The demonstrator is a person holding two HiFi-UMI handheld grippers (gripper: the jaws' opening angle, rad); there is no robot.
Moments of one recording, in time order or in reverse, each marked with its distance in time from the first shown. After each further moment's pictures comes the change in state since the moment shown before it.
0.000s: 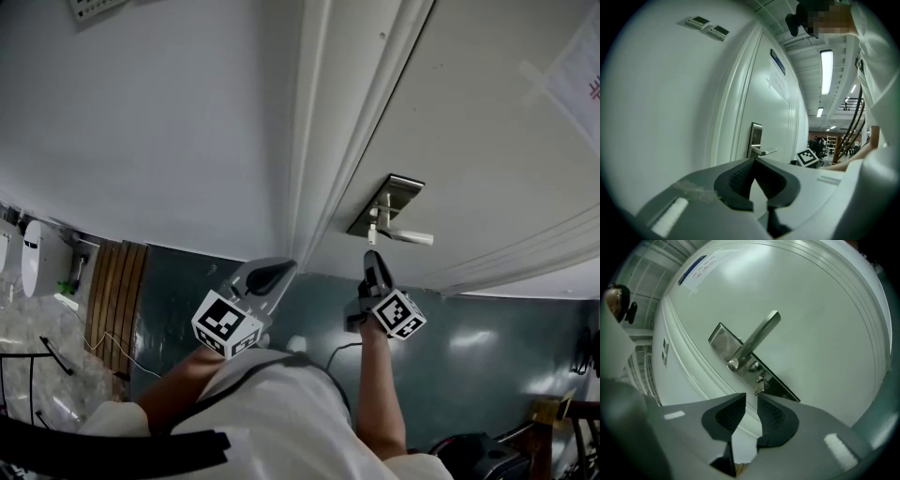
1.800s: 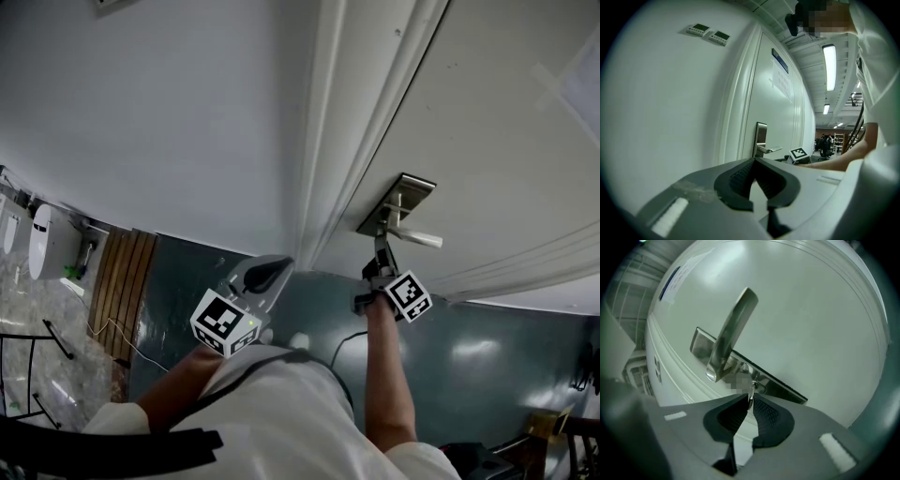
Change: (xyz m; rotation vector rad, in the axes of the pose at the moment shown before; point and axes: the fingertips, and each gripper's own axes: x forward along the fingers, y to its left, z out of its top) left arm -0.017 0.005 -0.005 0.008 0.009 0.089; right arm 0.036 -0.022 0.010 0.172 -0.013 0.020
